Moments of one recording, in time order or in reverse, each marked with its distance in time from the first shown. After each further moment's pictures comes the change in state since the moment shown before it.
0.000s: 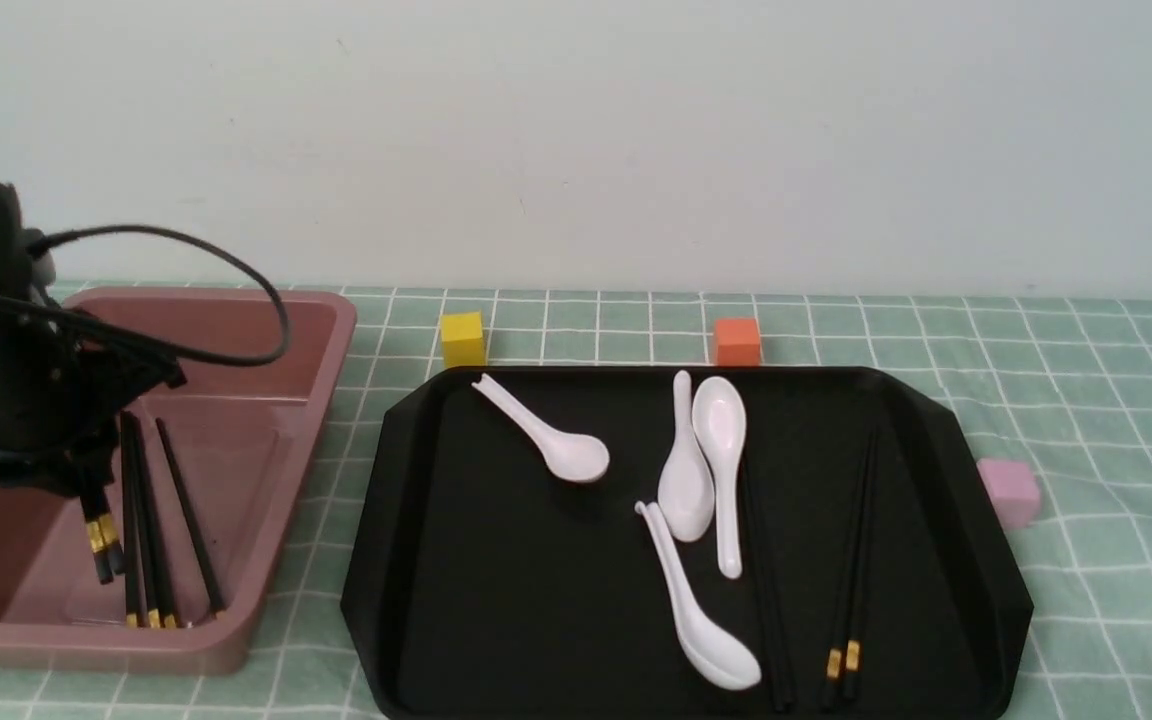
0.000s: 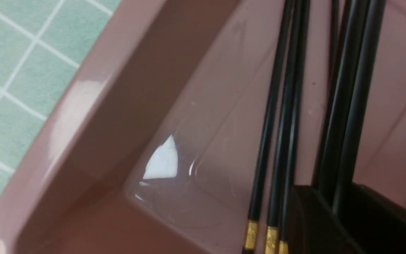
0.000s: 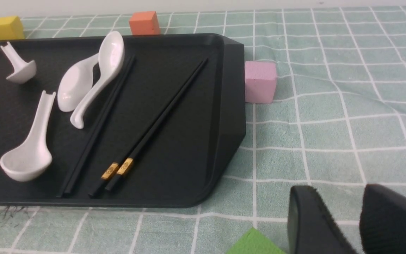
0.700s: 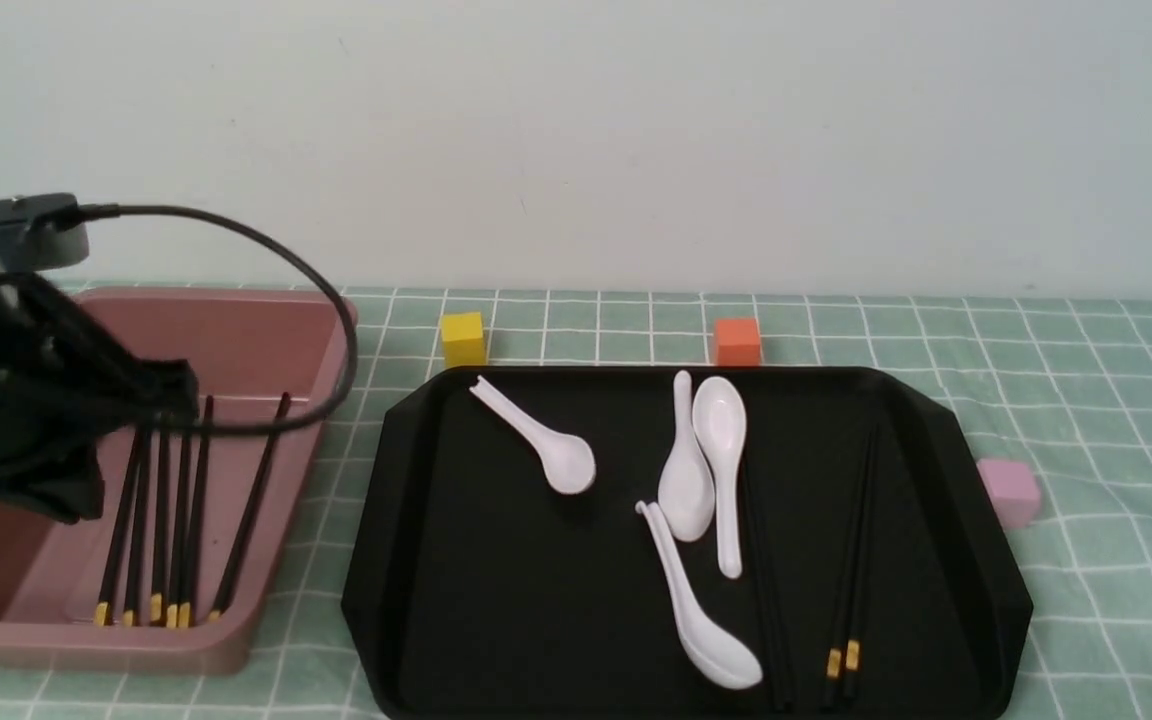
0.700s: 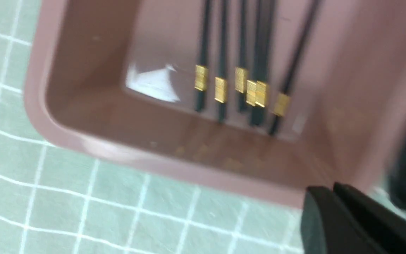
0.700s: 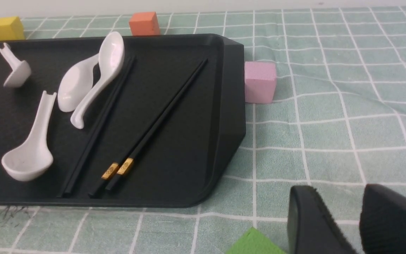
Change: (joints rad) right arm 0.000 0.000 0.000 0.000 0.000 0.000; left arm -0.181 -0.361 0.052 -0.090 0.301 0.225
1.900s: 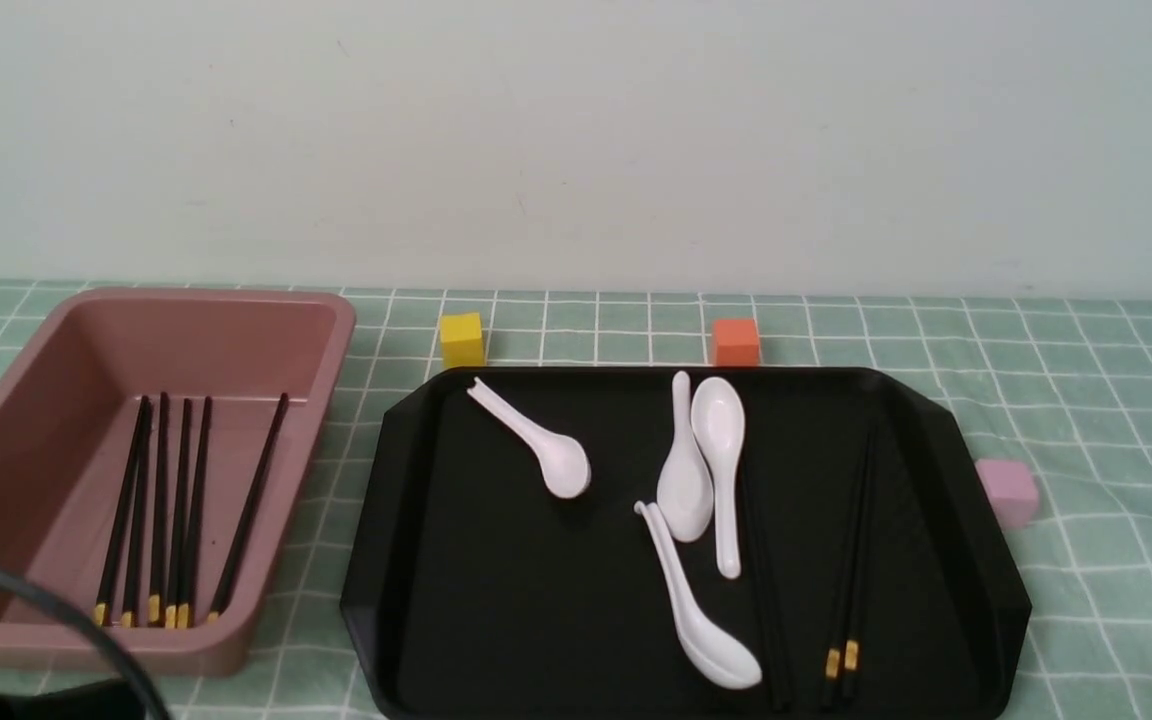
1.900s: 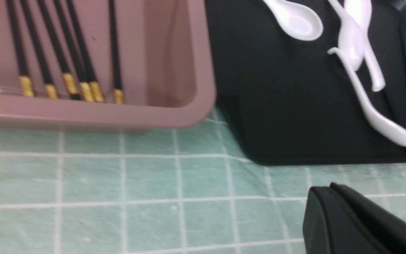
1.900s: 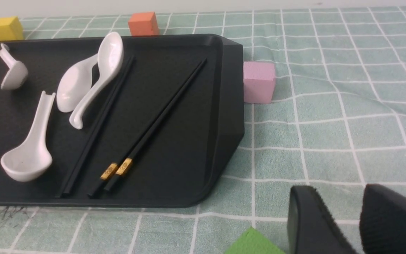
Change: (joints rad) right arm 0.000 0.000 0.000 0.000 0.000 0.000; left arm -0.219 -0.835 0.788 -0.088 -0.610 0.012
